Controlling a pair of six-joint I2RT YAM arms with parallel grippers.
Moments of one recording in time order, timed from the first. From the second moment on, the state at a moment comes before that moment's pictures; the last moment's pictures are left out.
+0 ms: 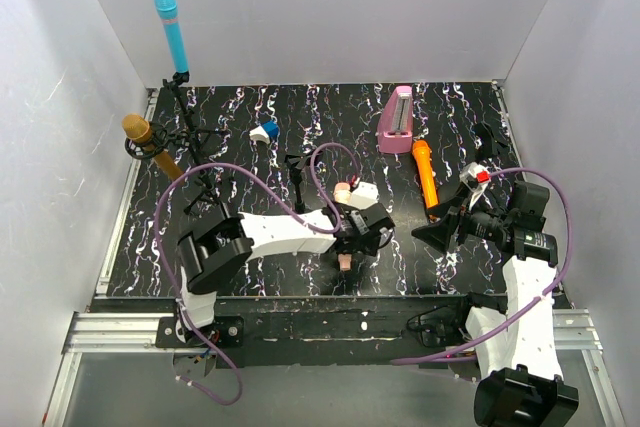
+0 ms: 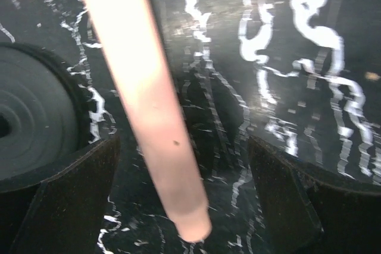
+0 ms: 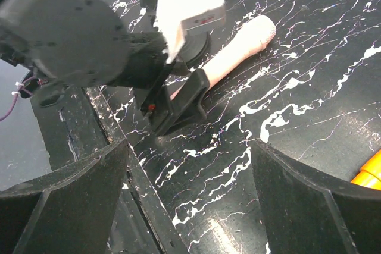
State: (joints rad) left arm -1.19 1.87 1.29 -0.50 -0.52 -0.74; right arm -0.23 0.72 0.65 -0.71 -1.24 -0.40
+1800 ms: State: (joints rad) left arm -1.12 1.62 1.30 0.39 -0.29 -0.60; right arm -0.09 0.88 0.97 -0.62 -1.31 0.15
